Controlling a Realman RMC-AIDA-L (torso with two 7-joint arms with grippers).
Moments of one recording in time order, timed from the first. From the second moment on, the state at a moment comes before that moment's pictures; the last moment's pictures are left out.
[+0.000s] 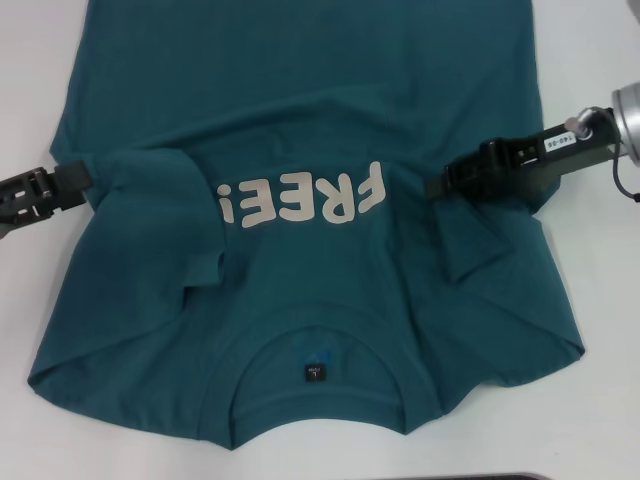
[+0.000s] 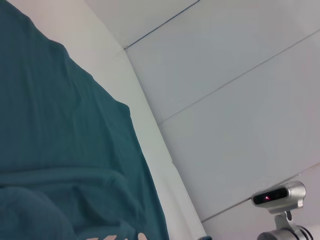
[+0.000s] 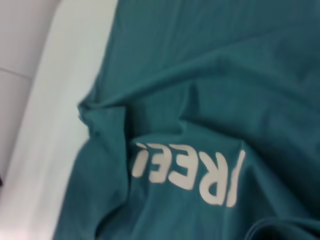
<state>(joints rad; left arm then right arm) -0.34 -2.03 -2.82 -0.73 -1.06 1.89 -2.09 0.76 1.97 -0.79 -0.57 -2.34 -1.53 2.47</state>
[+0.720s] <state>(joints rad) -0.34 -2.03 -2.83 -0.73 -1.06 1.89 -2.09 0.81 1.97 -0.80 -0.79 -2.46 -1.61 2.44</state>
